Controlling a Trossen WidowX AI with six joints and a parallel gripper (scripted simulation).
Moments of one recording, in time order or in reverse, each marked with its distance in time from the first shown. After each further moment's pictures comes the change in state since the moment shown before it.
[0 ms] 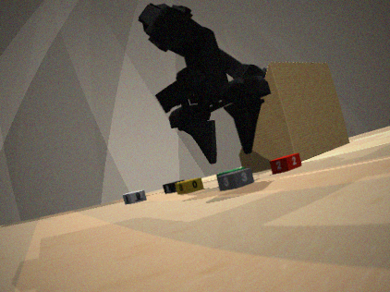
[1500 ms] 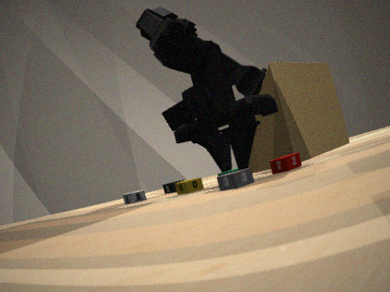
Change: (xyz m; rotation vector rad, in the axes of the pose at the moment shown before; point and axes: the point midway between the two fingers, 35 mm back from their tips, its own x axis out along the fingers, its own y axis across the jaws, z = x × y) arm 0.027 -0.001 -0.004 -0.011 0.010 -0.009
